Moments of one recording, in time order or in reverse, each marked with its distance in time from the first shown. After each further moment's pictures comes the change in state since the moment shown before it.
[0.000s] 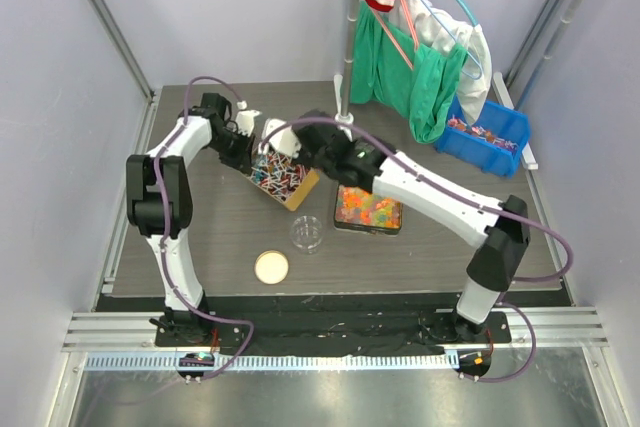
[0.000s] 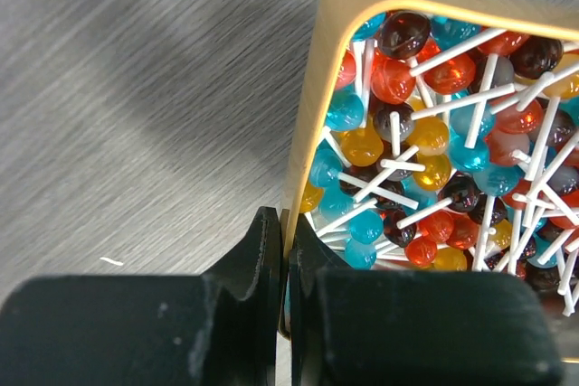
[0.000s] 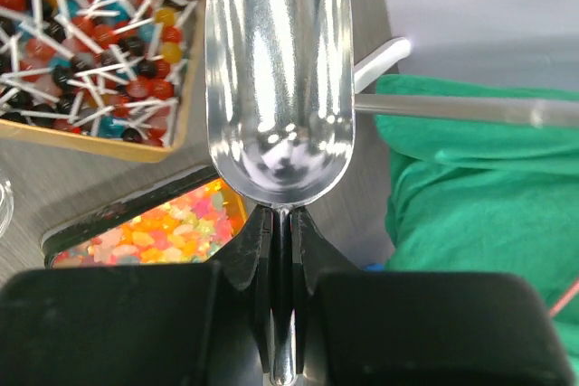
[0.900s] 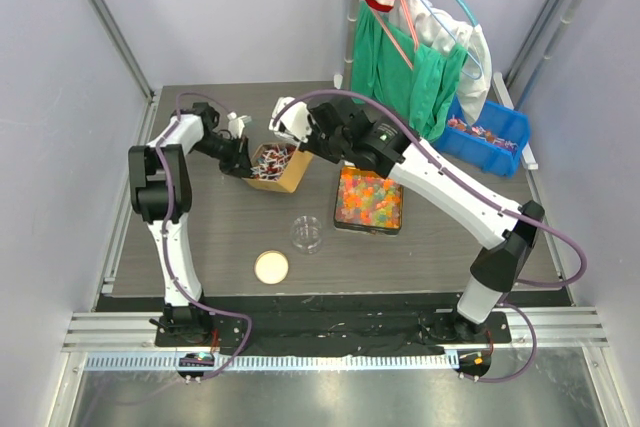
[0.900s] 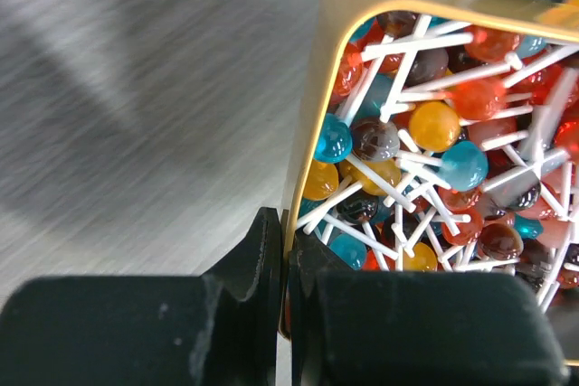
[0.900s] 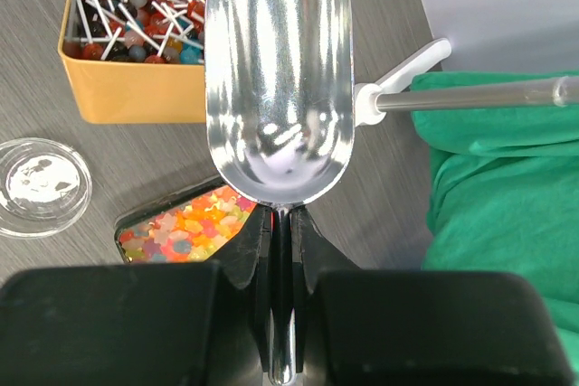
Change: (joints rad) left arm 0.101 0.197 0.133 -0.217 0.359 -0.082; right arm -0.063 -0.035 0.198 -0.211 -0.188 0.156
